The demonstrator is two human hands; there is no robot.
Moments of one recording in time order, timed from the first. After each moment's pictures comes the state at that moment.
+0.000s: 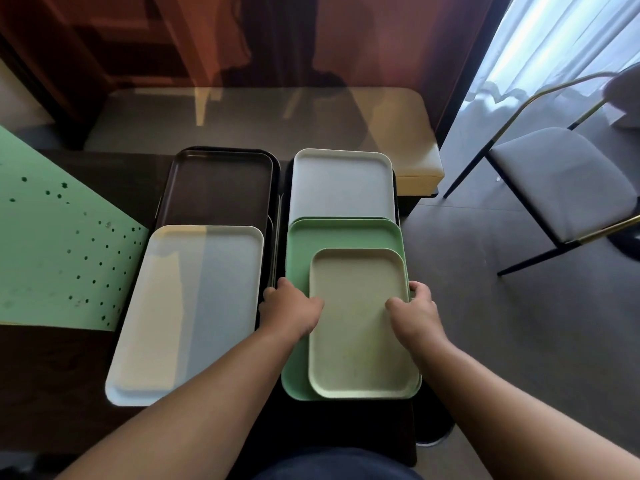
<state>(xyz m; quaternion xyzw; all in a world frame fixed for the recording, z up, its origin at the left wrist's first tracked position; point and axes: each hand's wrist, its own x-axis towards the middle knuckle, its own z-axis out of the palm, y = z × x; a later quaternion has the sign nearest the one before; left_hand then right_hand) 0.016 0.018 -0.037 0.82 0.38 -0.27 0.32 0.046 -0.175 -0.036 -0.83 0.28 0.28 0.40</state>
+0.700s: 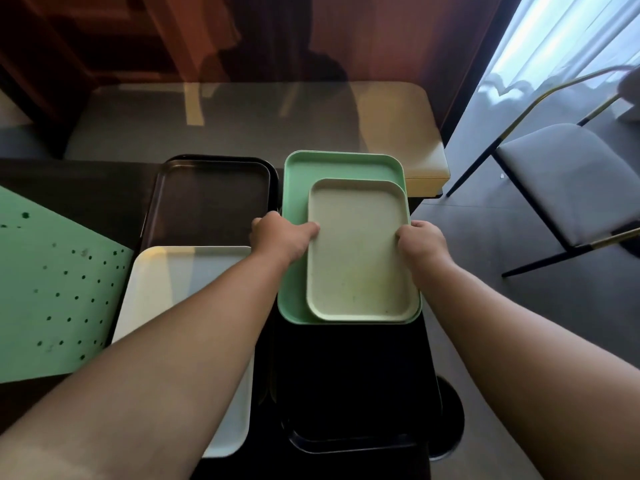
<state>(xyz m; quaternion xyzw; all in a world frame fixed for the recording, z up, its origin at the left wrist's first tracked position) 0.153 0.073 -0.027 0.81 0.40 -0.13 0.40 0.193 -0.137 -0.029 -0.81 0.26 0.22 0.48</state>
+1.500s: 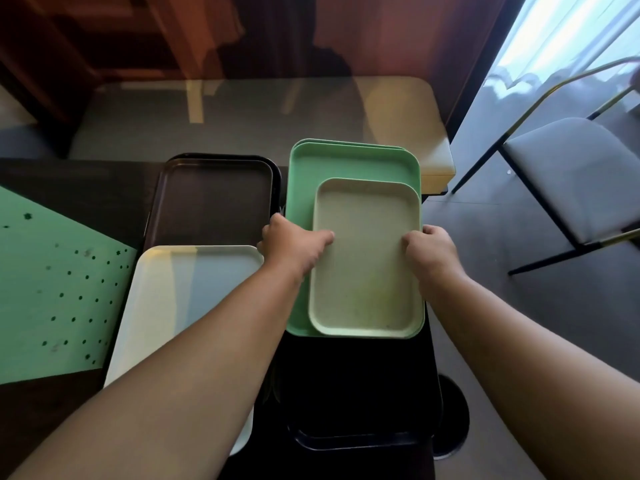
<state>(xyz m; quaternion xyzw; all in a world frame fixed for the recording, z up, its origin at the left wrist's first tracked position) 0.145 0.057 -0.037 0.80 0.42 -0.09 0.43 0.183 -0.147 -0.043 -0.80 0.27 0.21 0.49</state>
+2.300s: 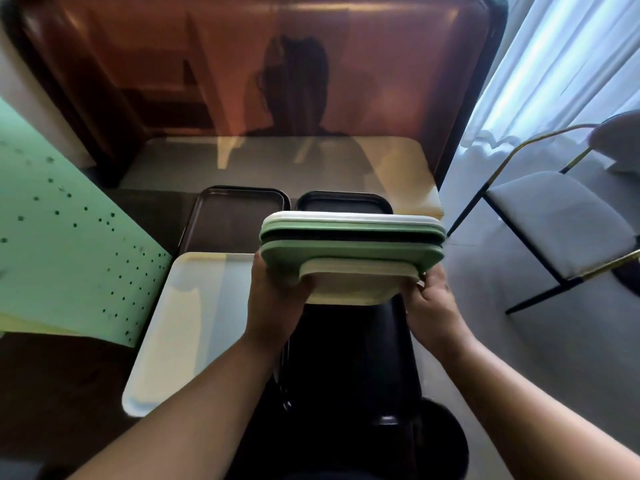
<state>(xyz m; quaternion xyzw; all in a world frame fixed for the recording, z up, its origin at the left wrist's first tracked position) 0.008 0.035 0.030 0.76 0.17 0.20 0.59 0.070 -0.191 0.017 -0.81 -0.03 0.07 0.58</state>
